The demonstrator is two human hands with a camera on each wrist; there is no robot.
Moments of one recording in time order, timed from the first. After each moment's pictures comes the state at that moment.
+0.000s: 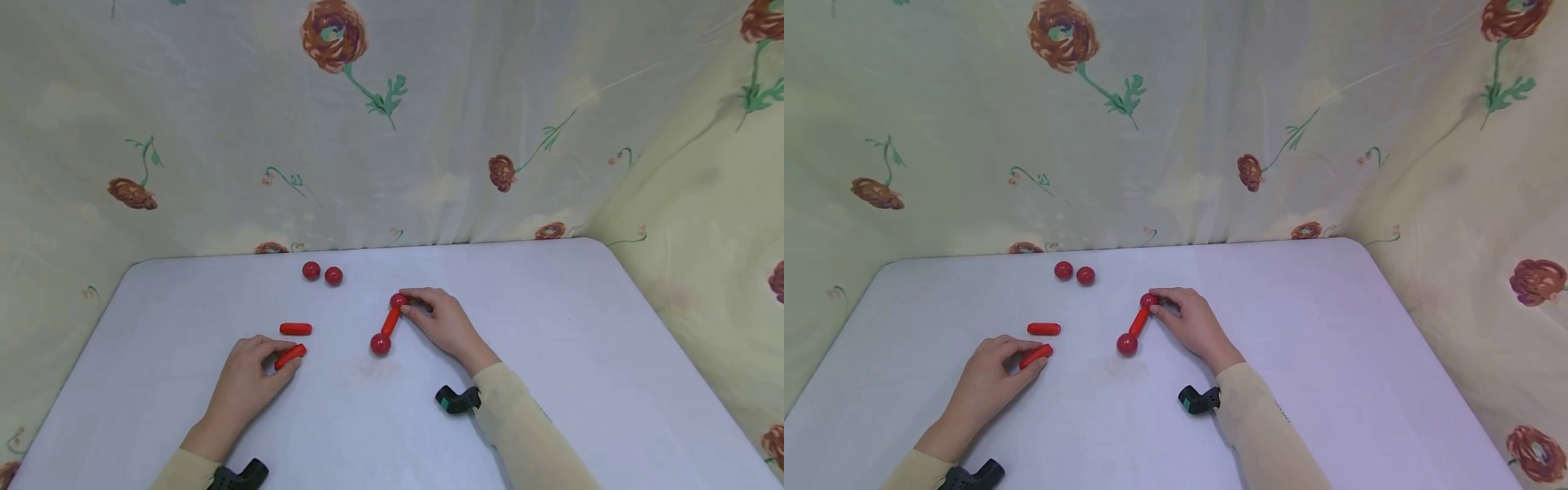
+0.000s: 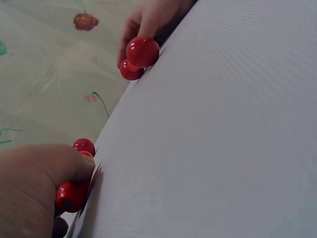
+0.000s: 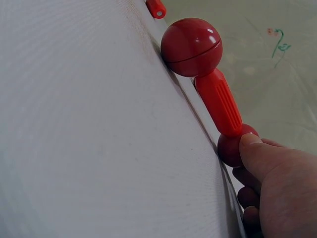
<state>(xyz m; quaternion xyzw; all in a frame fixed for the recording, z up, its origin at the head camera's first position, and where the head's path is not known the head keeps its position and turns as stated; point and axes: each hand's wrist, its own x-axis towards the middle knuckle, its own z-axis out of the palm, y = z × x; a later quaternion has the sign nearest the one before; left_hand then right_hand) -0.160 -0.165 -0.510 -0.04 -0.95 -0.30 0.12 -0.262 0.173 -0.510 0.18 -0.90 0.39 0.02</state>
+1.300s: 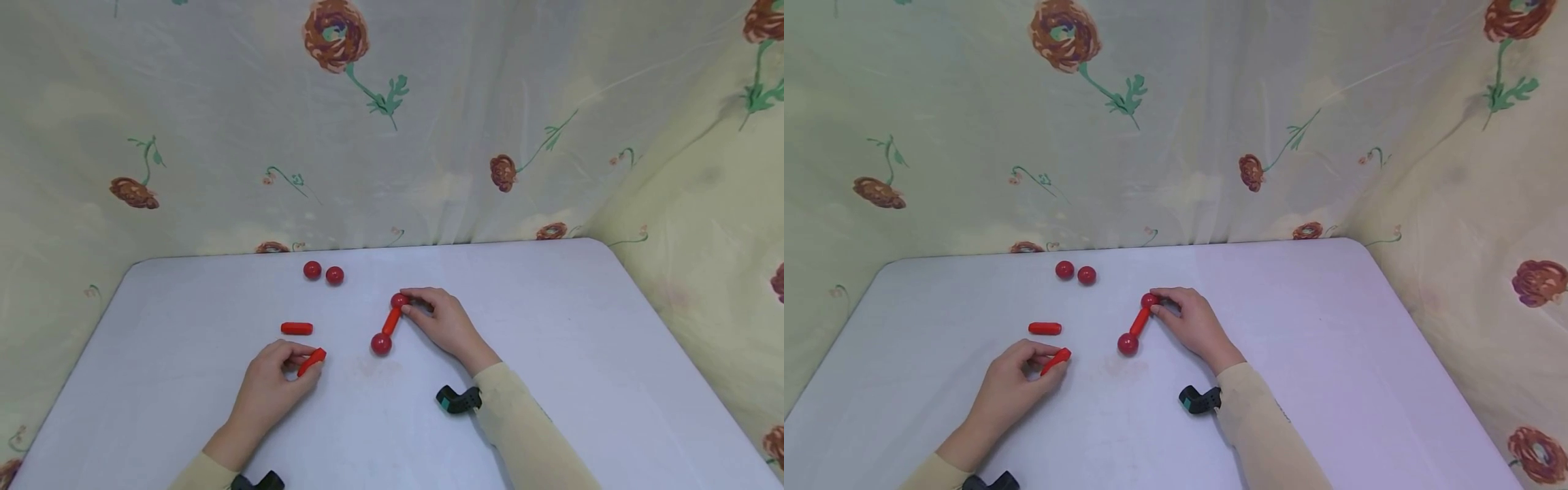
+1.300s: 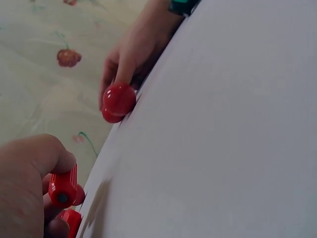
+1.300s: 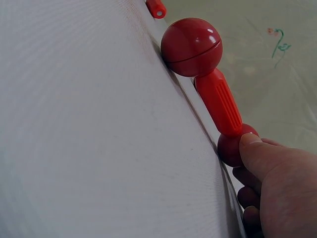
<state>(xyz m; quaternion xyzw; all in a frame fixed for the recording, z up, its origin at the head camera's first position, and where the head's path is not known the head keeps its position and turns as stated) -0.149 -0.135 -0.505 -0.05 -0.91 -0.40 0.12 -0.263 0.173 -0.512 0.18 -0.90 0.39 0.03</state>
